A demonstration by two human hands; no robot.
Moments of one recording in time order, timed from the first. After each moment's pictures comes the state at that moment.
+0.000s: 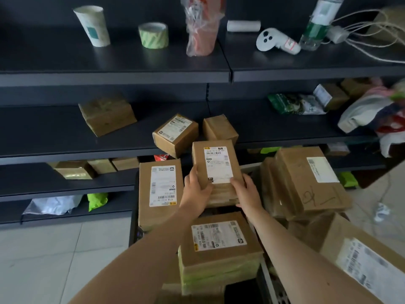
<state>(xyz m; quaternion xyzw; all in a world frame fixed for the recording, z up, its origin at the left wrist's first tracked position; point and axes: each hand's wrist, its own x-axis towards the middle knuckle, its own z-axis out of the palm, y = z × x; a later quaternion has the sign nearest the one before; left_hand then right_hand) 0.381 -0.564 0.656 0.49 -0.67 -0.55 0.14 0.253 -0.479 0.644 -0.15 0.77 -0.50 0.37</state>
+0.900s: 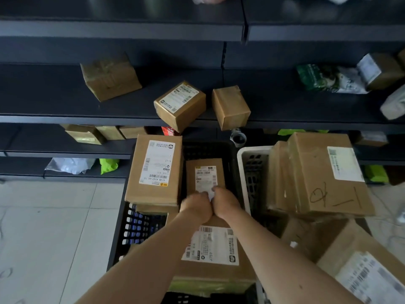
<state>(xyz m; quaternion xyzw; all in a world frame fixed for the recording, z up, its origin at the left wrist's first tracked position) 0.365 -0.518 0.591 0.49 -0.80 -0.24 -0.25 0.275 -0.482 0.574 -0.45 0.81 -0.05 0.37</state>
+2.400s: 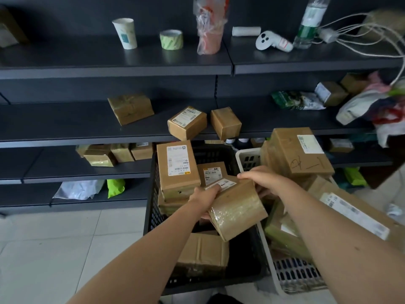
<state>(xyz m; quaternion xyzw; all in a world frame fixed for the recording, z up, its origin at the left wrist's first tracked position) 0.437 -0.466 0.682 0.60 -0.50 -0.63 0.00 0.251 -0.408 0.717 -0.26 0.82 -0.21 0.47</state>
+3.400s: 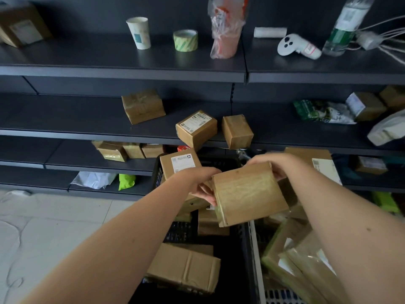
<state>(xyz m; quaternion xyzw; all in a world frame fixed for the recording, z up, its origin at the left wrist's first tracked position) 0.390 -0.547 0.742 0.54 -0.46 -0.70 -0.10 0.180 -0.495 0.762 -0.29 0.79 -0.06 0.53</state>
